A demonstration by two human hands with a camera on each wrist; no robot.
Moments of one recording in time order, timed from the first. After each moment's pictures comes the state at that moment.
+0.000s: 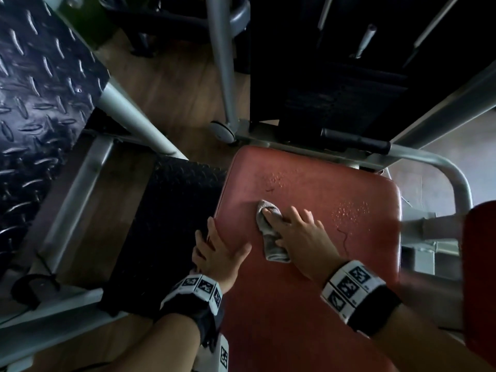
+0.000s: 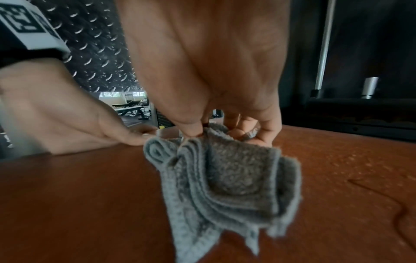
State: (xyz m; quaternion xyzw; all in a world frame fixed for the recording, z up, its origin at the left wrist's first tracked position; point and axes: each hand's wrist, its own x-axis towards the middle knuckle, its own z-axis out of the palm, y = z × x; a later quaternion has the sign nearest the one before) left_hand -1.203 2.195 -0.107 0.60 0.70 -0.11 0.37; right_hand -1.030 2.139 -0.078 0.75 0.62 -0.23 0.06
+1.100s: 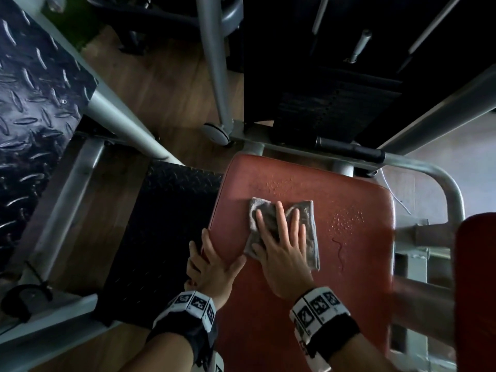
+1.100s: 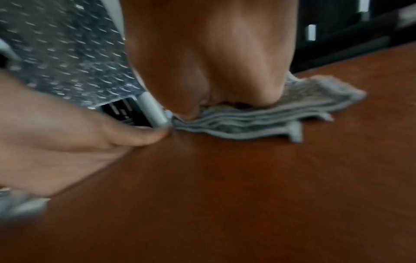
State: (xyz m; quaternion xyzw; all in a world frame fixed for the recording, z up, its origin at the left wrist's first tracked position) left_hand -1.209 2.199 -0.106 0.60 0.68 -0.14 0.40; right_hand -1.067 2.141 -0.108 0.81 0.54 -0.20 -0.07
